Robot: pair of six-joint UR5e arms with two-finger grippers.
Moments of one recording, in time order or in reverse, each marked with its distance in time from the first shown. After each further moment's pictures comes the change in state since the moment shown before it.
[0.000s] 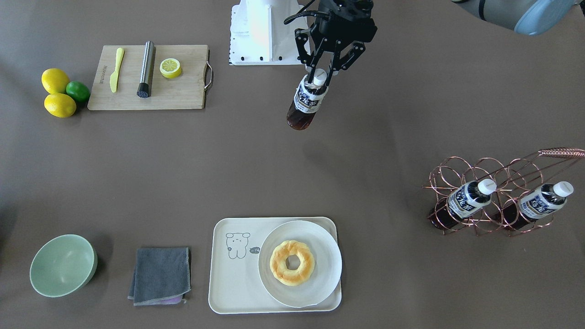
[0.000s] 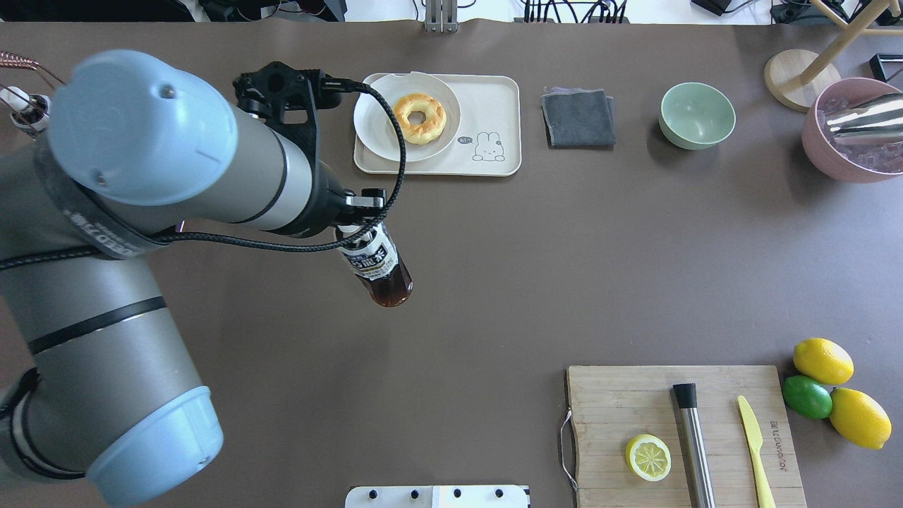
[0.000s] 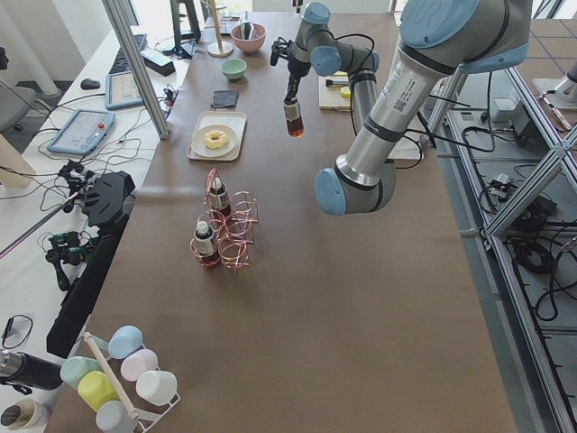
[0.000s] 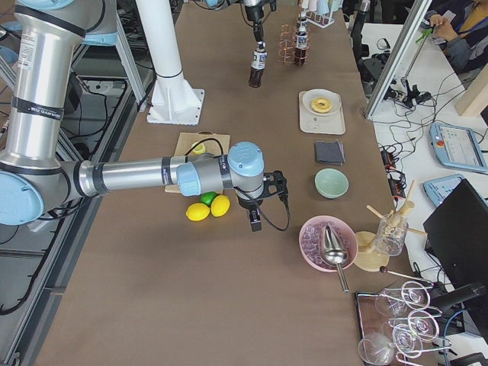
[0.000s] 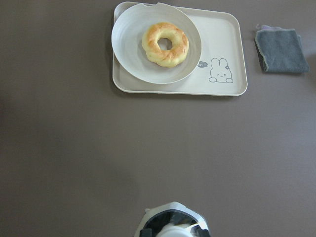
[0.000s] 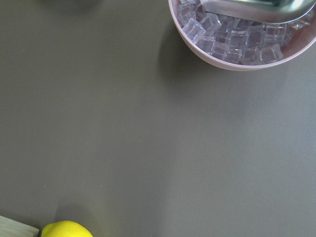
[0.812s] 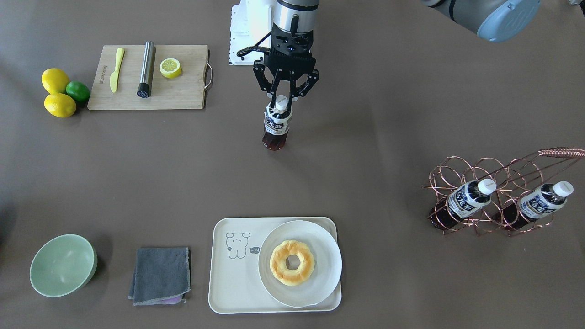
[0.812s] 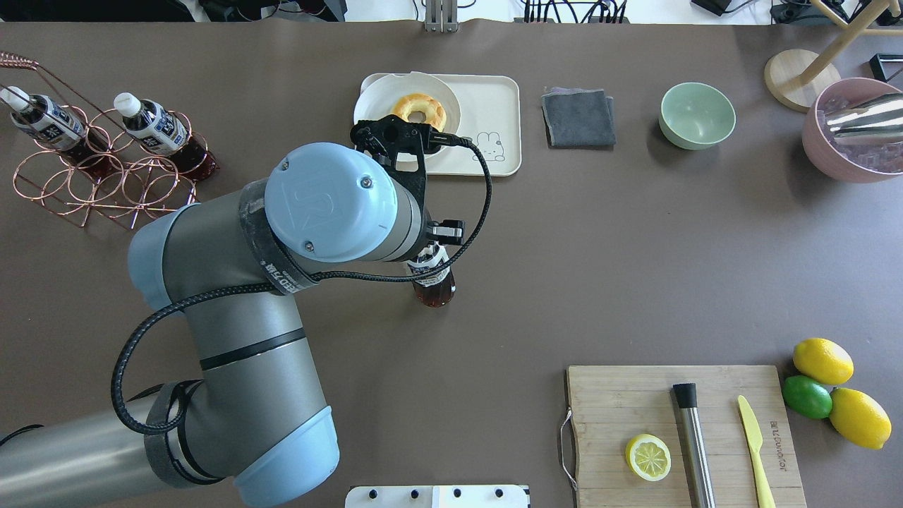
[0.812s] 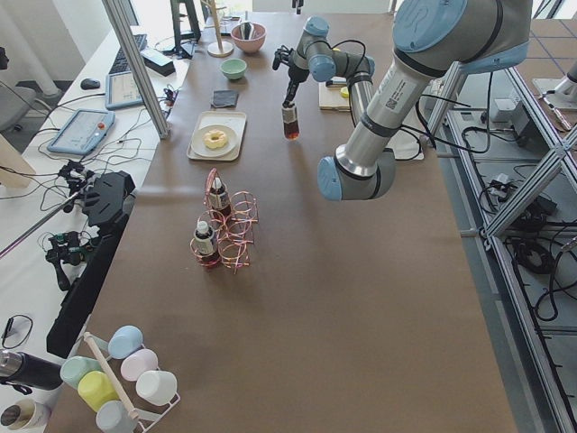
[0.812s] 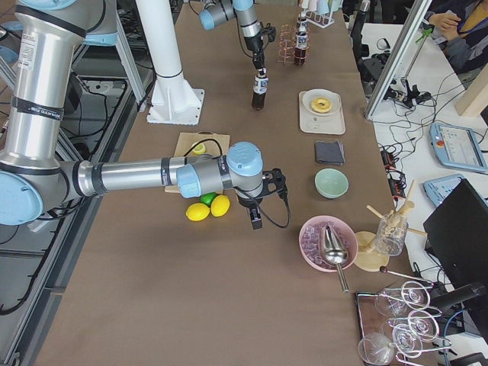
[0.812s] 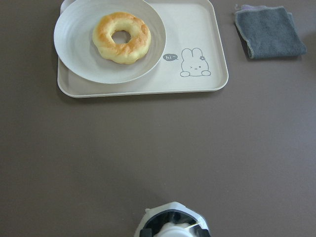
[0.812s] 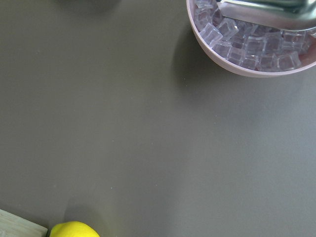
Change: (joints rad) left arm 0.115 -0.098 0.227 -0.125 0.151 0.010; right arm -0.013 -0.008 -0.003 0.049 0.016 0.002
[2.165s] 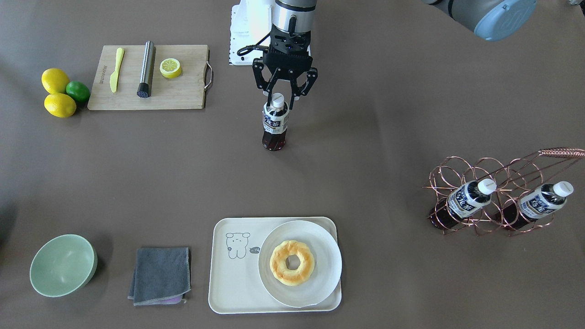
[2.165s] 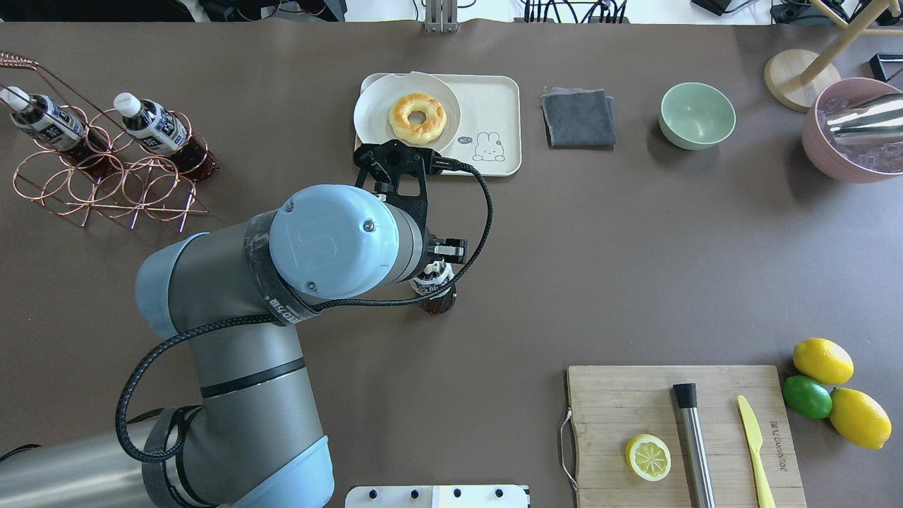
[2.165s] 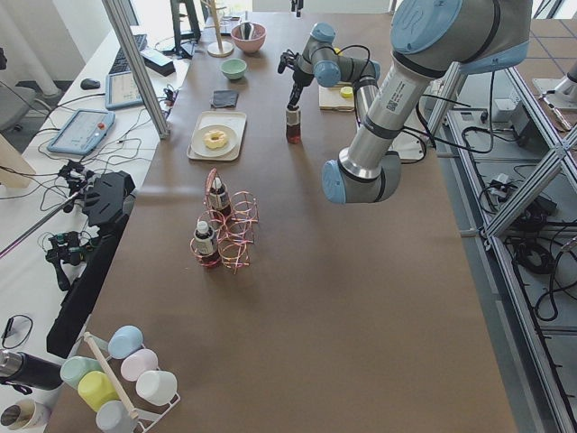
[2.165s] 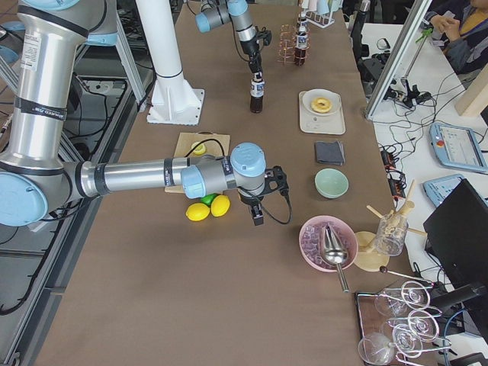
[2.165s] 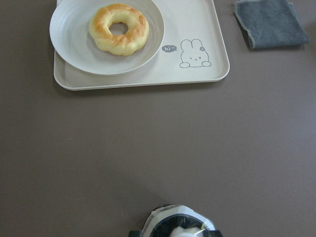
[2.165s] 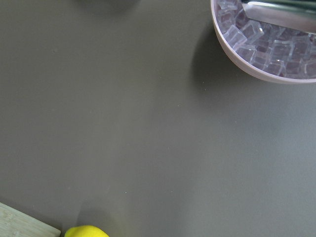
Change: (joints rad) left arm 0.045 0.028 -0.009 -0.030 0.063 -0.009; right arm -0.026 0.016 -0.016 0.019 0.039 0.005
